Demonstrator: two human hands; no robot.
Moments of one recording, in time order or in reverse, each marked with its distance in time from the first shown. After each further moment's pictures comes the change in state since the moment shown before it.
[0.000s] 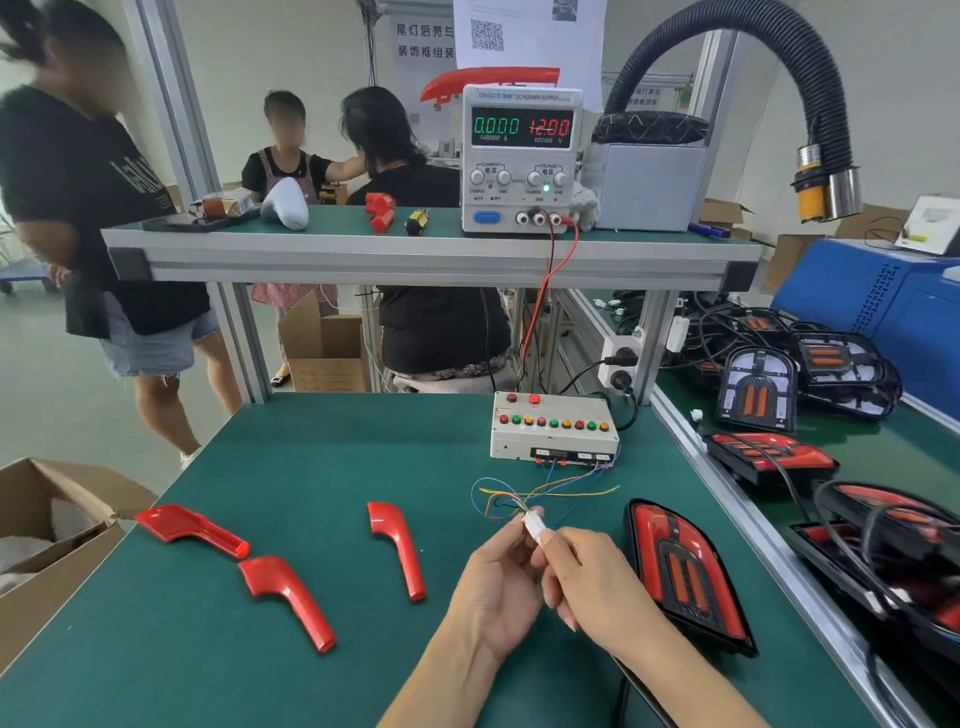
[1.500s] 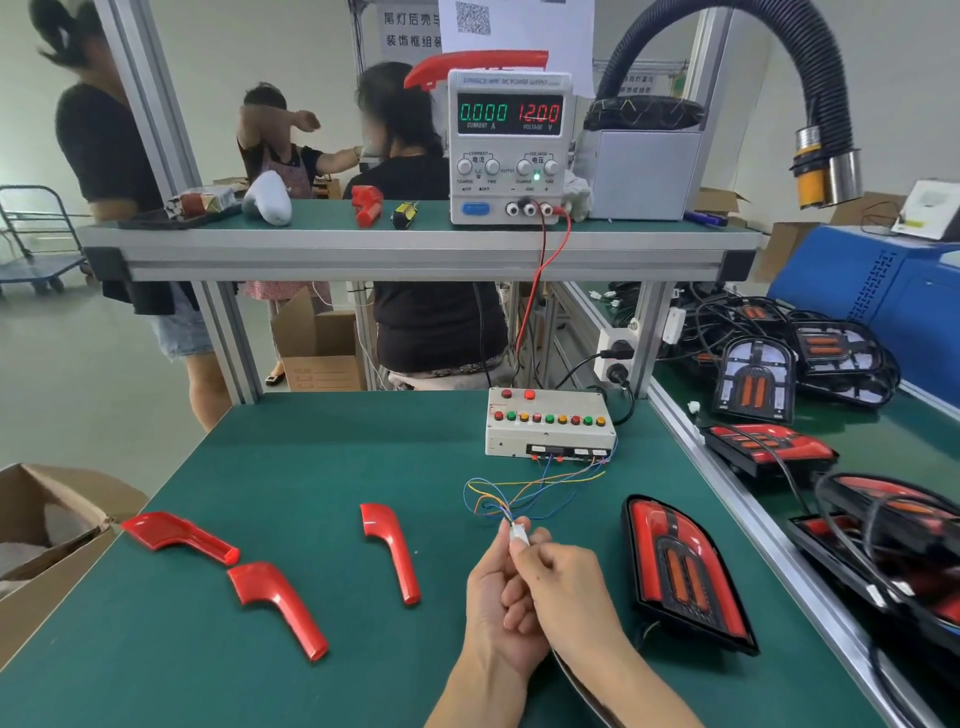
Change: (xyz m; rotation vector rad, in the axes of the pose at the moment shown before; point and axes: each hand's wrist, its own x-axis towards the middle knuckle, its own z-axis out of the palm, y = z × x) left_hand -0.005 -0.016 0.002 -0.323 -0.061 -0.175; right_hand 0.014 0.020 0.047 0.313 0.179 0.099
